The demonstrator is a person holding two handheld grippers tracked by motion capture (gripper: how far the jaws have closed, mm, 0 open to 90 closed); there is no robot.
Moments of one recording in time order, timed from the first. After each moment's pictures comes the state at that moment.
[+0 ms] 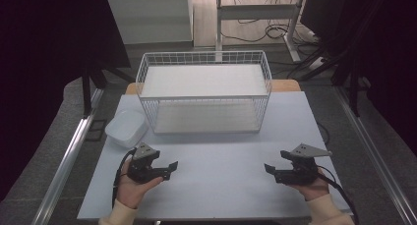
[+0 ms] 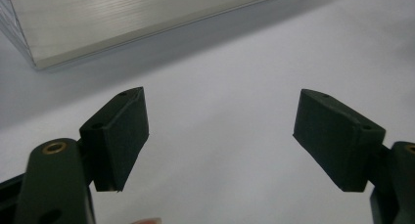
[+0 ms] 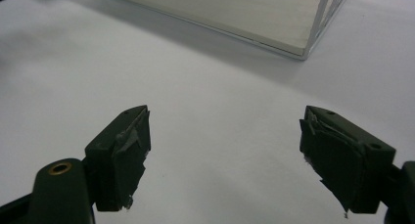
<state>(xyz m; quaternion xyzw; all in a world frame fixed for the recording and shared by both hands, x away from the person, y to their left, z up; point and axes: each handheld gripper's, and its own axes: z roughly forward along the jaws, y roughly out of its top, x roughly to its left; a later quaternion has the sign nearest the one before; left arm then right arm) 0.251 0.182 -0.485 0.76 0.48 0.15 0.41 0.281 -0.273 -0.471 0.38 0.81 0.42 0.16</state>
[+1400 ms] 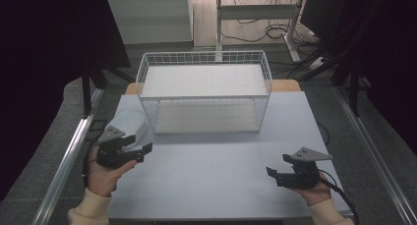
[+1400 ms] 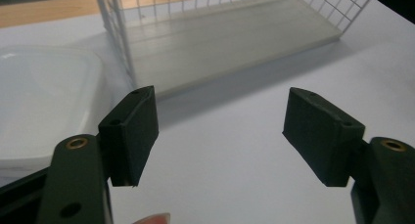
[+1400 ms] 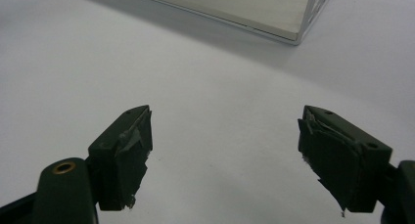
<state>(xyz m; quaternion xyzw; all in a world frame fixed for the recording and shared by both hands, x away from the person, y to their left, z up) 0.257 0.244 -0.424 0.73 0.51 0.19 0.42 0.273 -0.276 -0.474 0.40 0.80 0.41 0.17</state>
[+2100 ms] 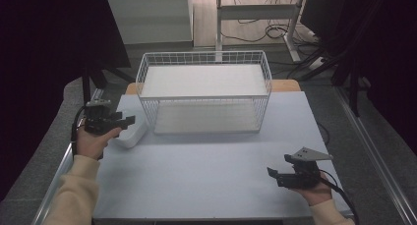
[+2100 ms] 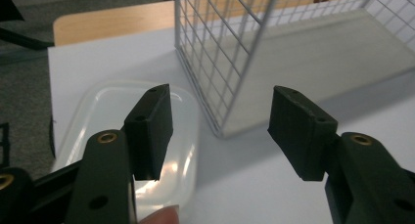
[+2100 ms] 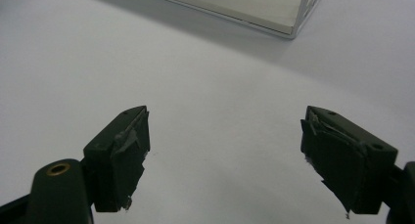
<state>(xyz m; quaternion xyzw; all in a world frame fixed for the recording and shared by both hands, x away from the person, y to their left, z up) 0.341 0.302 -0.413 0.71 0.55 0.19 0.39 0.273 -0.278 -0.475 0.40 0.81 0.40 0.17</state>
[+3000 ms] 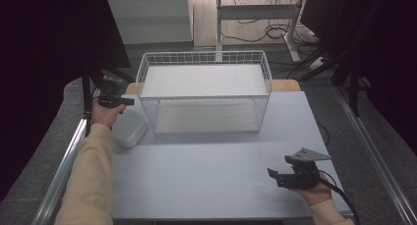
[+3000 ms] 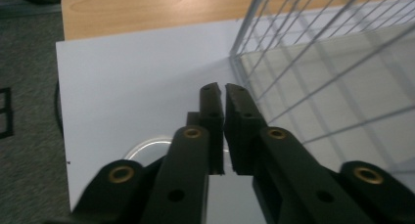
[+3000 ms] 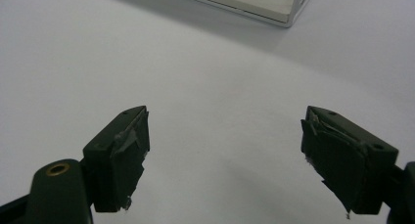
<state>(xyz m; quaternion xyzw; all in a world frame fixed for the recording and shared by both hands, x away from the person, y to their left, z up) 0.456 0.323 -0.450 0.72 0.61 0.14 0.31 0.276 -0.280 -0.482 0.41 0.81 0.39 0.17</state>
